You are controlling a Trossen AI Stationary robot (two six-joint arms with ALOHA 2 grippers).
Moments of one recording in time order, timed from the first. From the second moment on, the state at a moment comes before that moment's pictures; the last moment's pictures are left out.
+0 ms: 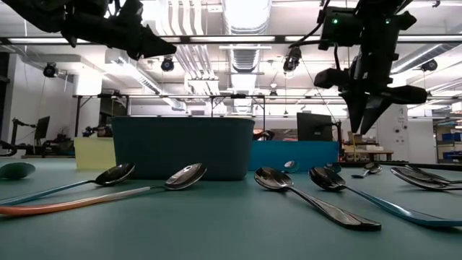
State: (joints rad) left arm 0.62 0.88 0.57 0.24 0.24 0.24; right arm -0.21 1.29 0.85 -0.88 0.08 1.27
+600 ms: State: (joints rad) left arm 0.62 0.88 0.57 0.24 0.24 0.23; right arm -0.21 1.31 0.85 -0.89 0.11 1.58
